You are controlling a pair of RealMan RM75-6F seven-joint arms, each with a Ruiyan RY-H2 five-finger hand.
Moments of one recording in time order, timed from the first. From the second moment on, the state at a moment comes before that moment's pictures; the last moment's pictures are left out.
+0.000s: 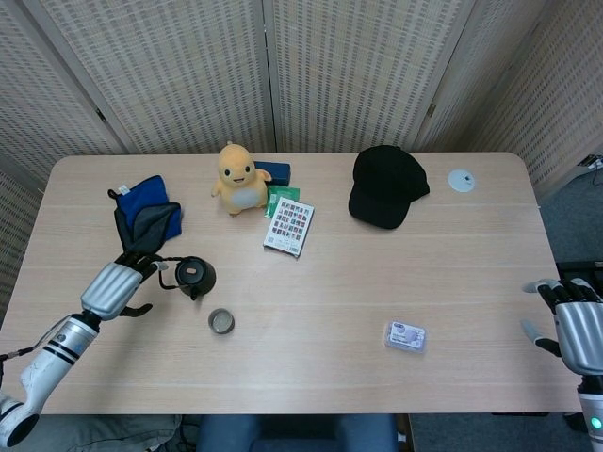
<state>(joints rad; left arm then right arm) -0.51 -1.26 -0.06 -1.29 1.61 1.03 -0.11 0.05 -1.05 0.07 -1.67 -1.52 1.54 -0.12</state>
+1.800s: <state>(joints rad) -0.73 -1.10 0.01 -1.54 1.09 0.63 0.32 0.03 -1.07 0.07 -1.62 -1.51 1.54 -0.09</state>
